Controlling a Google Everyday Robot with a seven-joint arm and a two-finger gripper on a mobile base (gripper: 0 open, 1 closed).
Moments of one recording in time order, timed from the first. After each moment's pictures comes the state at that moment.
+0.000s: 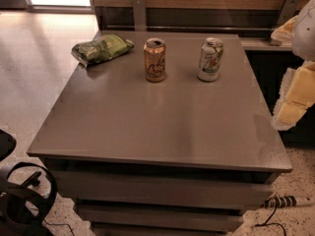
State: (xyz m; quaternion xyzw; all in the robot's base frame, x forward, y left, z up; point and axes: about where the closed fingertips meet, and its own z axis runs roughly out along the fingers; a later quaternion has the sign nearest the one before) arm 0.438 -0.214 0.985 -0.60 0.78 -0.04 0.17
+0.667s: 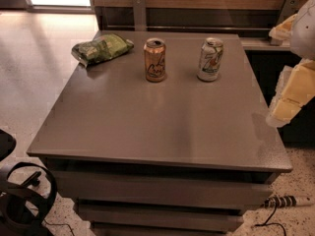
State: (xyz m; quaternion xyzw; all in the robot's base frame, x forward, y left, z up) arm 0.444 -0.211 0.985 -0.60 0.78 -0.03 0.19
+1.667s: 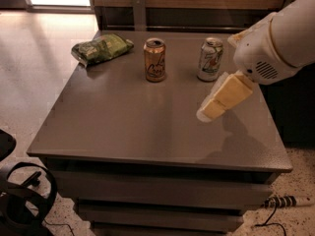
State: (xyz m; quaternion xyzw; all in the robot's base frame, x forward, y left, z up) arm 0.480 -0.124 0.958 -0.53 0.78 0.04 0.34
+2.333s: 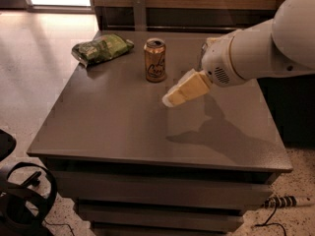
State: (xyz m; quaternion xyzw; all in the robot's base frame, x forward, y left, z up) arm 0.537 -0.080 0.933 -0.45 0.78 0.08 0.43
